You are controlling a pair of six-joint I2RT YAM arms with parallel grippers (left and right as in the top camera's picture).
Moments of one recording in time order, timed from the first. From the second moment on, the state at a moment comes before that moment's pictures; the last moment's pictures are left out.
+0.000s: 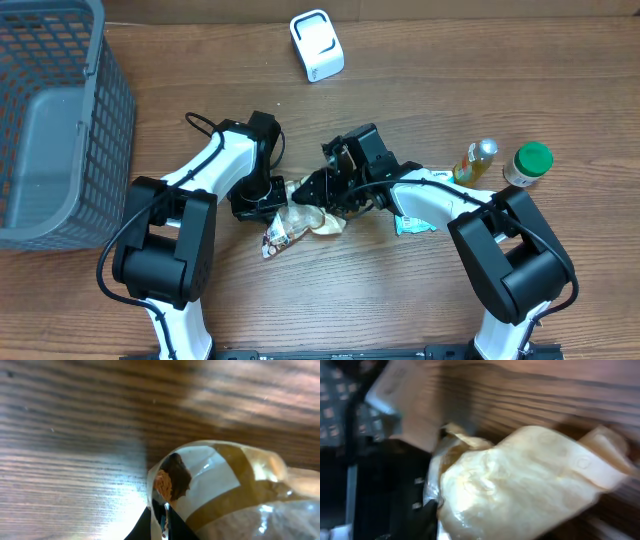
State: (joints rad) left arm -0.30 1.99 1.27 -1.03 0.15 -0.46; right arm 0.54 1.94 1.03 -0.04 -0.75 0.71
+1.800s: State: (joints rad) left arm 0.01 1.99 1.59 -1.10 0.08 -0.28; right arm 0.56 1.94 1.03 -0.06 -0.93 0.54
